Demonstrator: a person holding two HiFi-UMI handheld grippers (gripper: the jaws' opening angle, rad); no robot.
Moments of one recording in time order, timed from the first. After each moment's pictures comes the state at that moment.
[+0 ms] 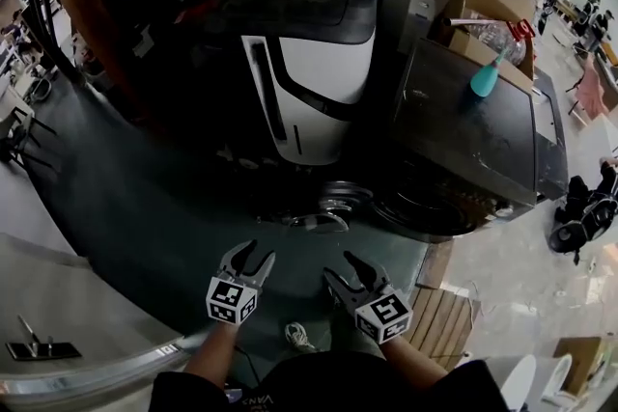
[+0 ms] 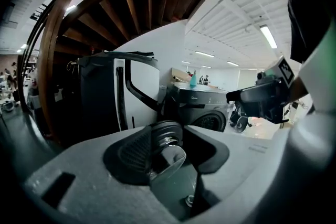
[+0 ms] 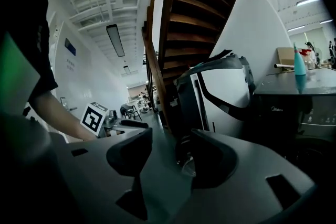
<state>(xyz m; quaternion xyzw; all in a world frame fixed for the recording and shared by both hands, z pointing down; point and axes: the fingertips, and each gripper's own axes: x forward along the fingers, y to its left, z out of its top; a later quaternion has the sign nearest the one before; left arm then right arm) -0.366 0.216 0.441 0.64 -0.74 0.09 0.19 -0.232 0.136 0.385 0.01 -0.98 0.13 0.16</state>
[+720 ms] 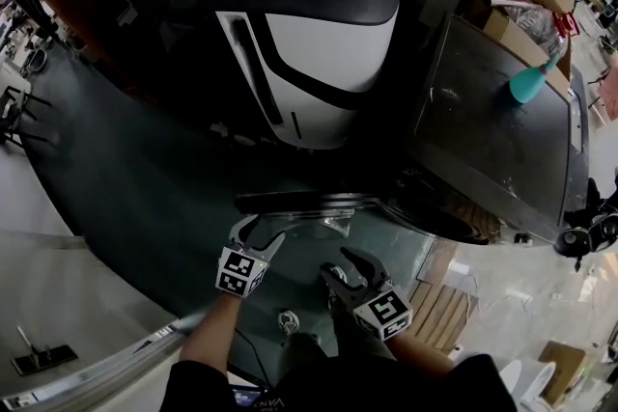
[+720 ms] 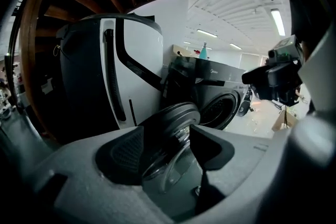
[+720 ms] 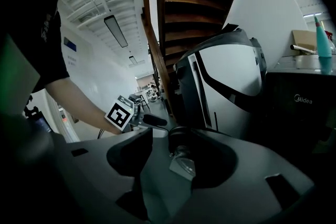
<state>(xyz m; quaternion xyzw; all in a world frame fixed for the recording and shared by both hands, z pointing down) -0.436 0.092 0.558 0.63 -0.71 0.16 0.27 -0.298 0.050 0.457 -0.07 -0.96 0.14 0.23</state>
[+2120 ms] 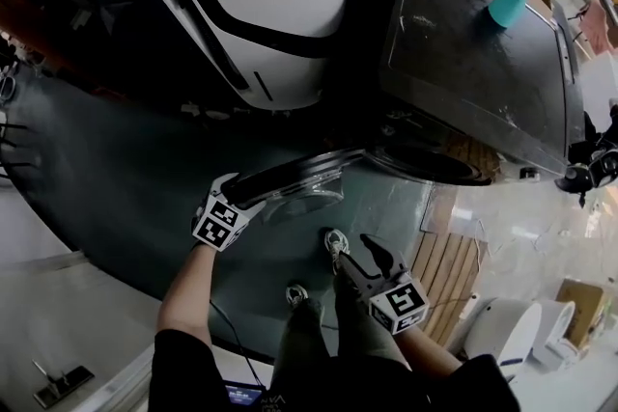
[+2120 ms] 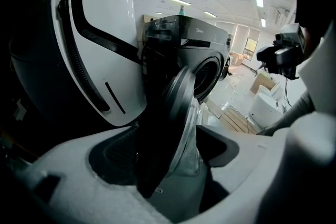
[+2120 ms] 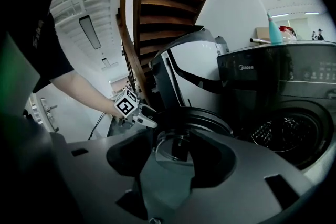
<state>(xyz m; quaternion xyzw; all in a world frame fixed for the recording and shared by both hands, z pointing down) -0.443 0.080 0.642 0.70 -0.57 0.32 0.30 -0.209 0.044 0.515 0.08 -0.95 0.20 0.24</state>
